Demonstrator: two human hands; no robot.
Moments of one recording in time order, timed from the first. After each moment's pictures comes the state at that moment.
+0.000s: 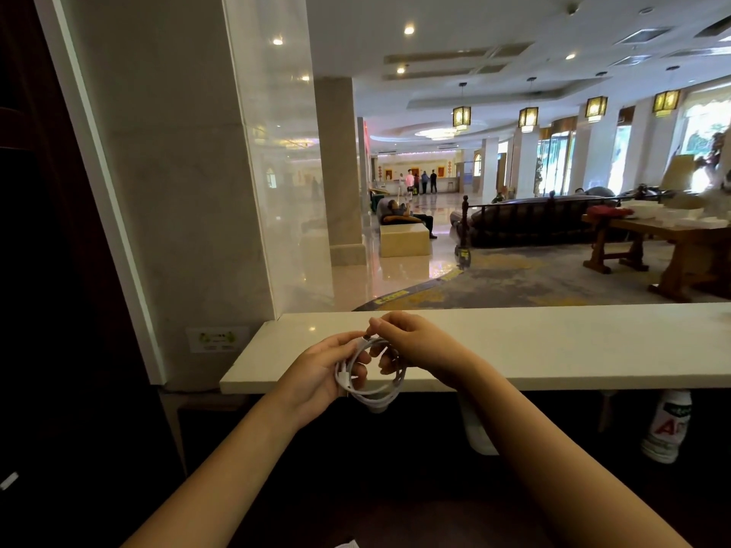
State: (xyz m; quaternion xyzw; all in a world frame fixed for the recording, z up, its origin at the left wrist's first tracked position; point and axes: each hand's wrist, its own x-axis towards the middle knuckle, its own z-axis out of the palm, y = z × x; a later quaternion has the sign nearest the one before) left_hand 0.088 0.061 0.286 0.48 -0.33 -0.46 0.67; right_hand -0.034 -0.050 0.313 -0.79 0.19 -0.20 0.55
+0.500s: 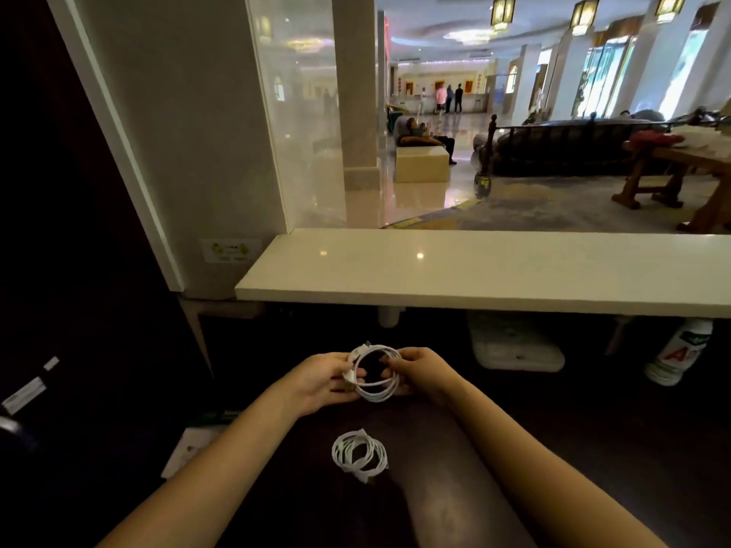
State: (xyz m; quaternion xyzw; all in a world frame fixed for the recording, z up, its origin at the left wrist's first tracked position) left_hand 0.098 0.089 0.155 0.63 -0.18 -0.51 0.56; right_hand -0.026 -0.031 0.143 -0.67 0.33 -0.12 0.66
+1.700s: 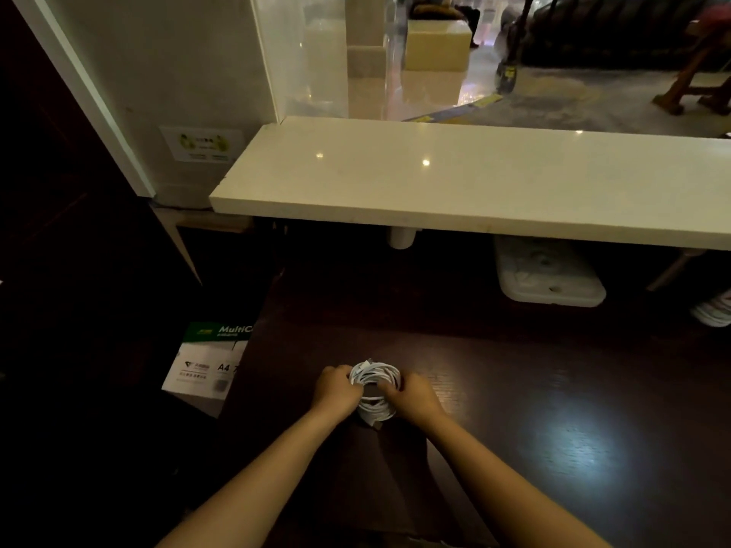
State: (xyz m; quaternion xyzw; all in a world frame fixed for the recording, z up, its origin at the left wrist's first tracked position) left_hand 0.102 0.085 -0.018 0.87 -0.25 -0.32 0.27; right_hand 0.000 -0.003 -0.032 -0.77 0.46 0.02 0.43
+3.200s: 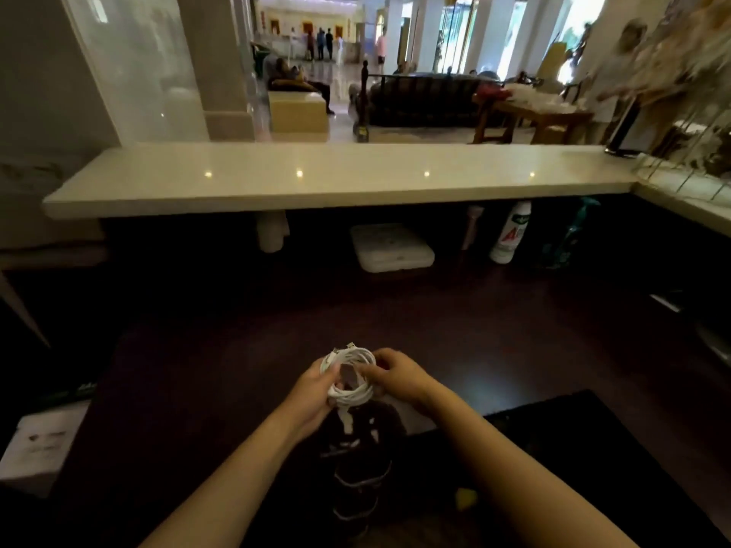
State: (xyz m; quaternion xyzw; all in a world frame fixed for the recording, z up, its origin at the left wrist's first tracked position) left_hand -0.053 0.088 -0.006 0.55 -0.23 -0.54 0.59; right_hand -0.184 0.015 0.017 -0.73 0.46 -0.12 0.49
